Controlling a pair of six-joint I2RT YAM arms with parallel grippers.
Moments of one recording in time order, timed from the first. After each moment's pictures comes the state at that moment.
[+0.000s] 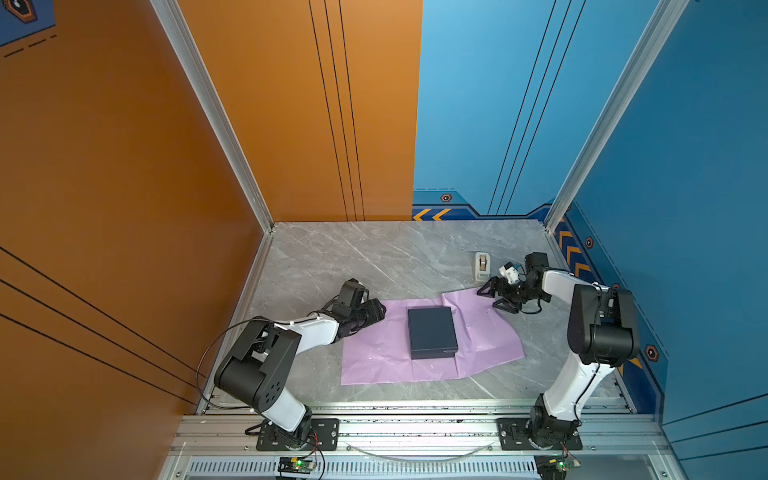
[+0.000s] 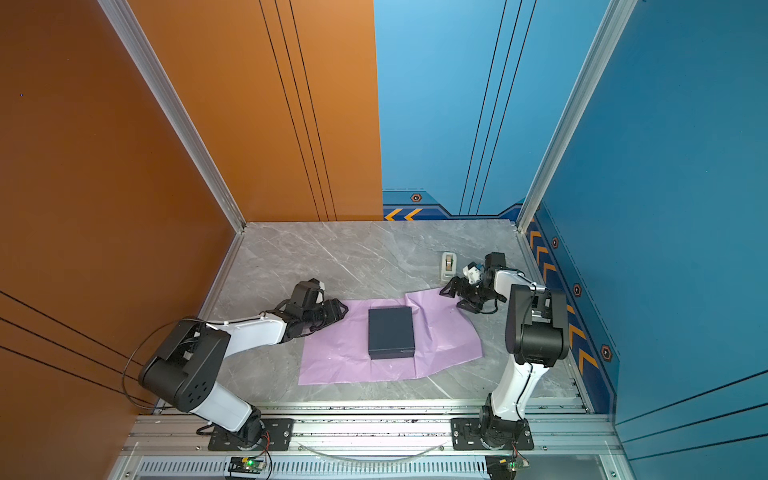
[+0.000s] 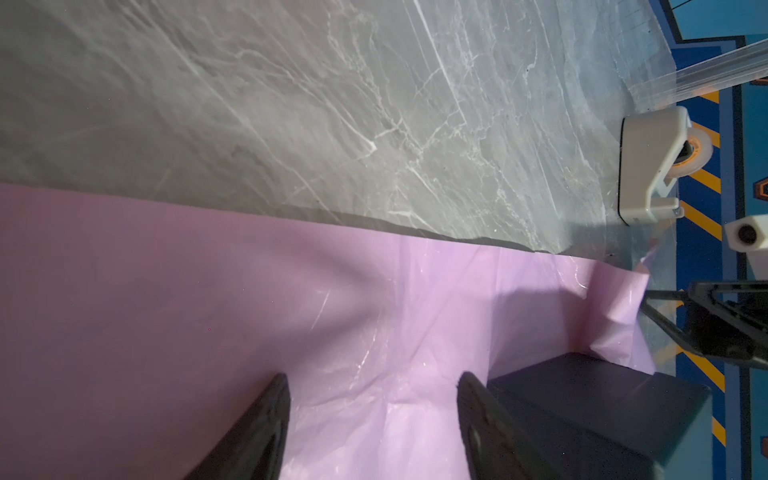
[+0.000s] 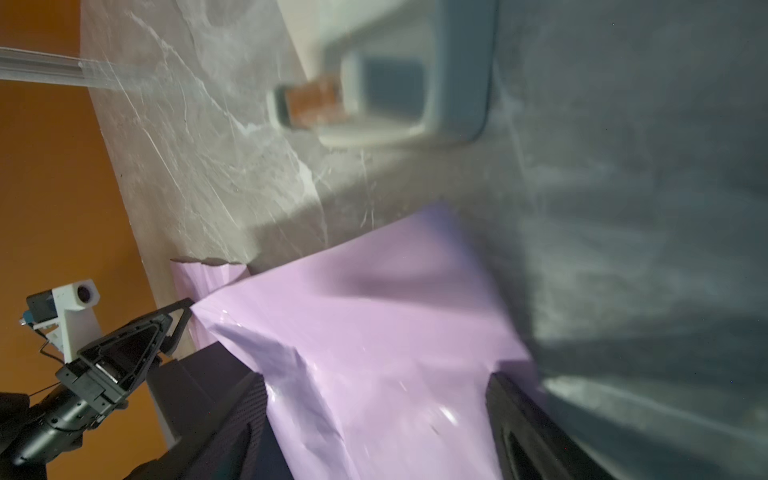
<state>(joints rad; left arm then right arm) -0.42 1.58 0.66 0.10 0.18 -0.78 -0.13 1.88 1.14 -0.57 -0.68 0.21</state>
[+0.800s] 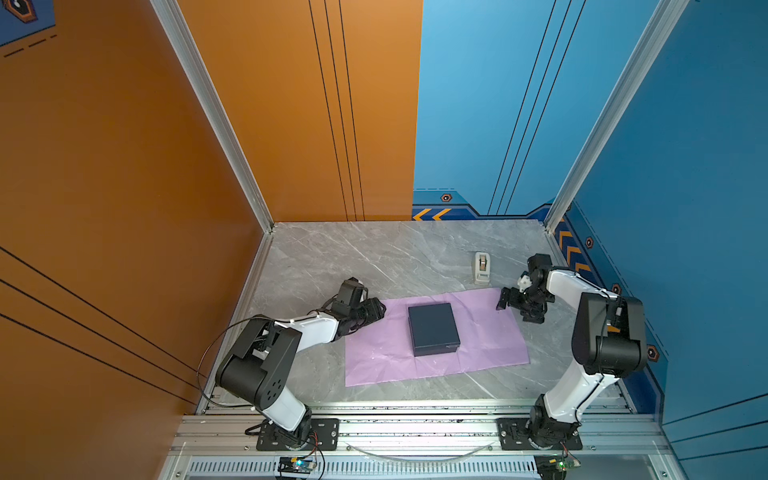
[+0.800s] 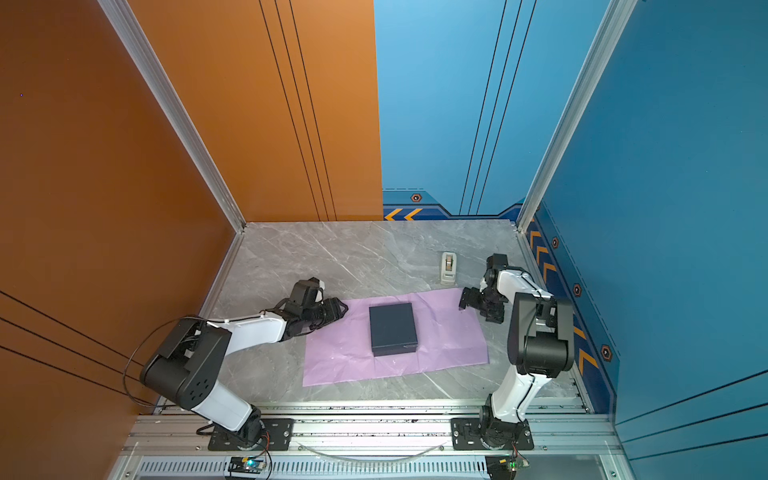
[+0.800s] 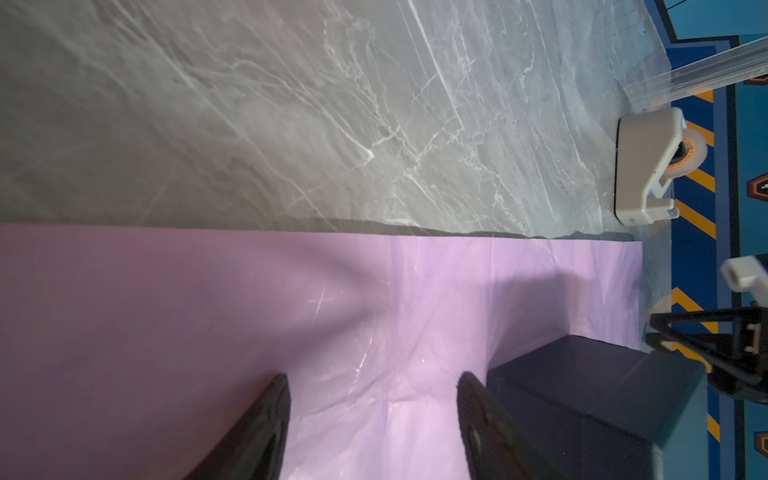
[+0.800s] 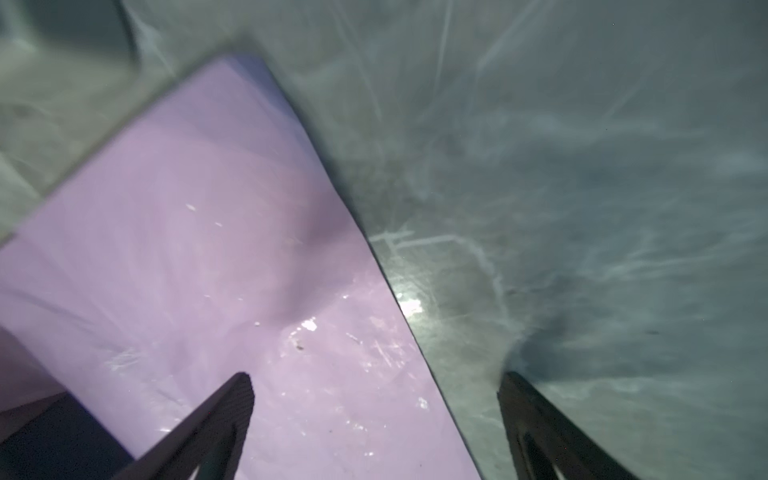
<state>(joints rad) -0.40 1.60 0.67 0.10 0.20 -0.77 -0.13 1.79 1.12 -0.80 -0.21 0.22</state>
